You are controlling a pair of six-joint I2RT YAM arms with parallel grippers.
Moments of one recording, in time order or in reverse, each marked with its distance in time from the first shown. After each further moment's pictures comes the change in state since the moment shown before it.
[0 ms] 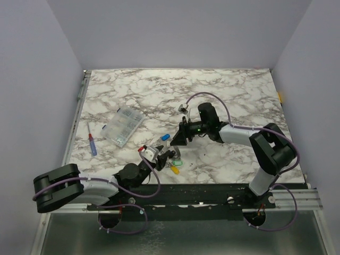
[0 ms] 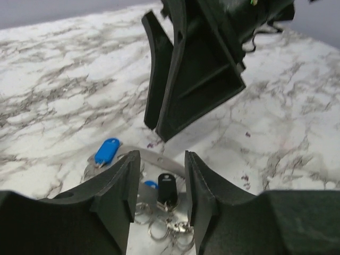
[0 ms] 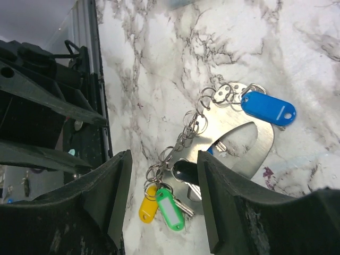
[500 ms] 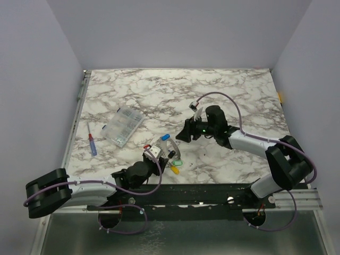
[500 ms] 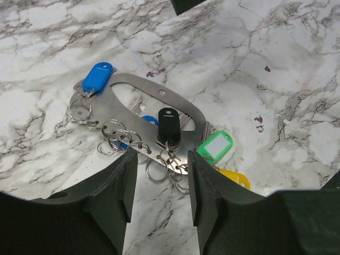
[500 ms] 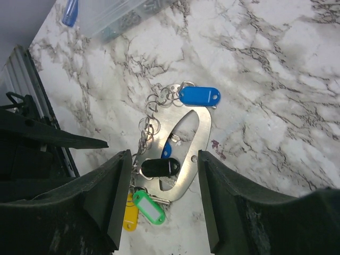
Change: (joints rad) left arm -0.006 -0.179 0.055 -0.578 -0.008 -0.185; right arm 0.000 -0.202 -0.100 -0.048 0.366 0.063
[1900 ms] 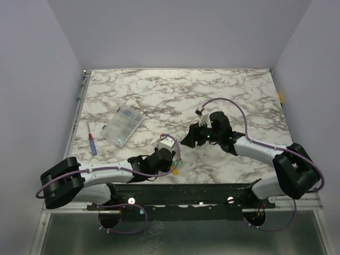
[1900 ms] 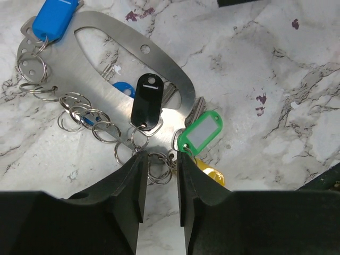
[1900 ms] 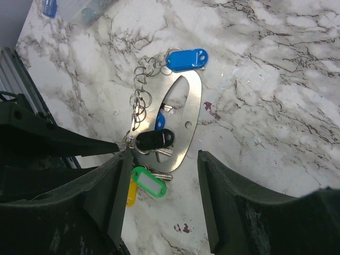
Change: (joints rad) left arm 0.029 0.248 0.410 -0.644 0.101 -0.292; right arm 0.000 -0.121 -0.120 -0.057 0.087 0.072
